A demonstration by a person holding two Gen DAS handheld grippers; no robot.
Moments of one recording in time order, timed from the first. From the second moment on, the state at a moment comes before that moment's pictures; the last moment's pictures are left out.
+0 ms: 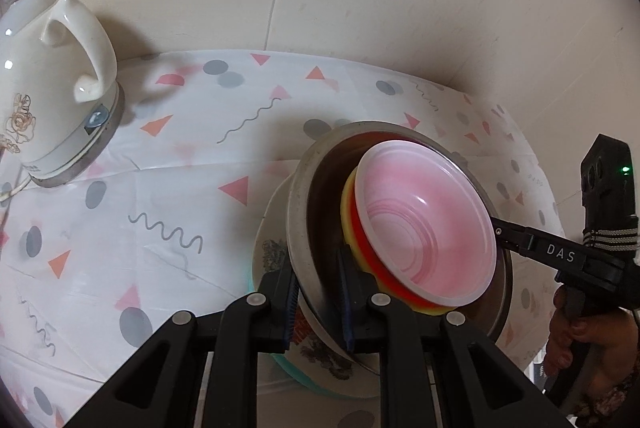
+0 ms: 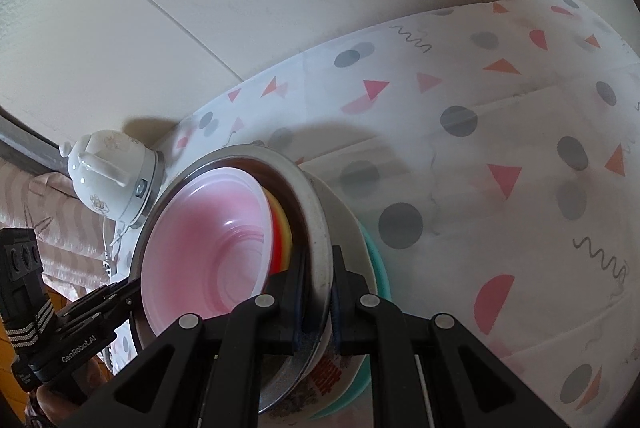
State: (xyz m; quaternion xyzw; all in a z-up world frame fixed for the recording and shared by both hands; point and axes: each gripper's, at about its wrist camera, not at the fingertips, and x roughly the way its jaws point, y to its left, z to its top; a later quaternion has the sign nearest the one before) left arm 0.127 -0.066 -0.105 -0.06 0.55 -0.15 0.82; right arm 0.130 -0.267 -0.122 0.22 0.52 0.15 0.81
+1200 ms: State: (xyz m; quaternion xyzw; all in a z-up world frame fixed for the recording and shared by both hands) left arm 0.098 -0.039 -0.093 -0.04 0.54 -0.10 0.84; right arm 0.103 -0.268 -0.116 0.22 0.52 0.11 0.82
